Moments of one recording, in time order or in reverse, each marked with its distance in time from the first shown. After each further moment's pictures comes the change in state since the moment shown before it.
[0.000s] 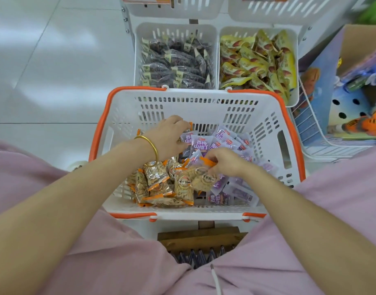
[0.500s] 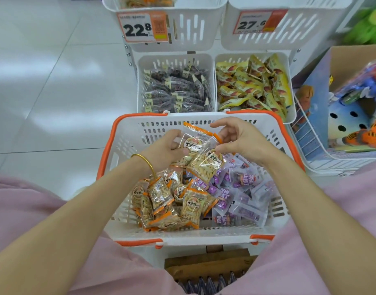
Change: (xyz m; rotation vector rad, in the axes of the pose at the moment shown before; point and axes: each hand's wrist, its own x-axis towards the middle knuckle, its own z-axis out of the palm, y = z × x) left_hand 0.005 -0.013 -0.013 -0.778 0.006 -0.131; right_hand -0.032 -0.046 -0.085 0.540 0.339 -0.207
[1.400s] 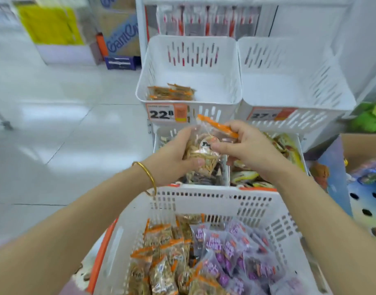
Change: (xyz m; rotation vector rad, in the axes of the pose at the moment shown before) left_hand 0.033 0.106 -0.091 0.134 0.168 0.436; right_hand 0.082 -0.129 -0.033 0.005 0.100 -0.219
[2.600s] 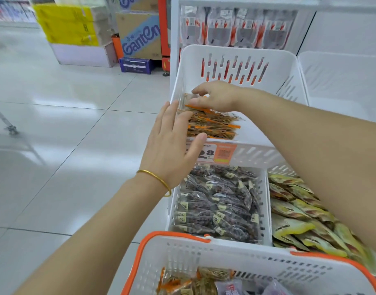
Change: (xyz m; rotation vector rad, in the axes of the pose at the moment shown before) left_hand 0.084 -0.078 -0.096 0.564 0.577 0.064; right_hand 0.282 -0.051 0.048 -0.931 -0.247 -0.123
